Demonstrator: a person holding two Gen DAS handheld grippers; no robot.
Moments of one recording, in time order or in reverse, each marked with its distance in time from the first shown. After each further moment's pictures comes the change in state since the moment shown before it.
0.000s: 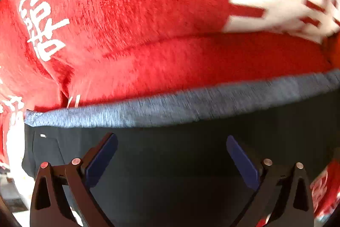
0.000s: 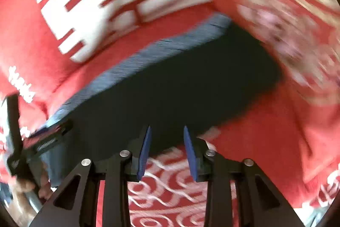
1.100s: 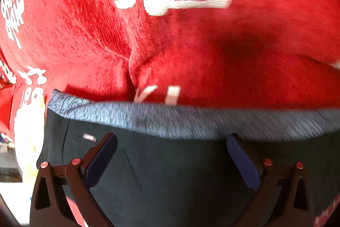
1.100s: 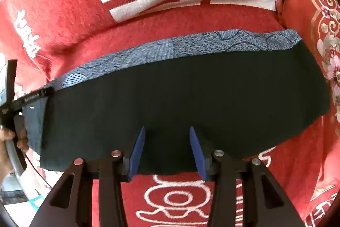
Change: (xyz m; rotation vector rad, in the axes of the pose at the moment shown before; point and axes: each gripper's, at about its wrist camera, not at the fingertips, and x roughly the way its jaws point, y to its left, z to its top) left arm 0.013 0.157 -0.013 -0.135 0.033 0.104; right arm 0.033 0.065 -0.017 -0.217 0.106 -0.037
